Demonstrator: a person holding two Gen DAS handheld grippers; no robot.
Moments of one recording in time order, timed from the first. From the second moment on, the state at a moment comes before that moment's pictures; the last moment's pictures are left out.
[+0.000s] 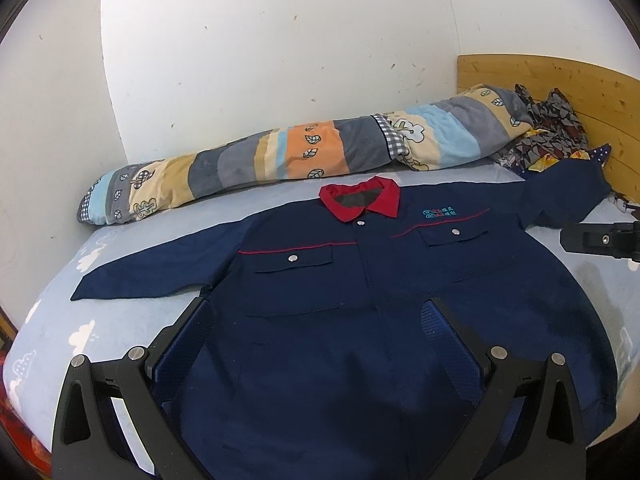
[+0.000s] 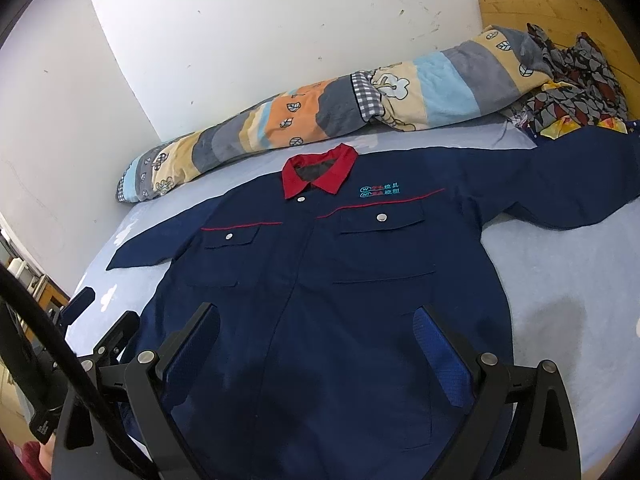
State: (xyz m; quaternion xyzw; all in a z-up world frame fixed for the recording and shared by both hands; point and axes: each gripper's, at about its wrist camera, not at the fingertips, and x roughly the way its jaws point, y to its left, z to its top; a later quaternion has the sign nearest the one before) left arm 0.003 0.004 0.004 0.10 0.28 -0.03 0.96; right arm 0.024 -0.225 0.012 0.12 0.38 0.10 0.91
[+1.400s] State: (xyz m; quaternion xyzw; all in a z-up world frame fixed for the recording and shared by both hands) left arm 0.012 -0.019 -0.011 0.11 0.32 -0.05 0.94; right arm 0.018 -0.364 0.028 0.25 0.34 0.01 0.91
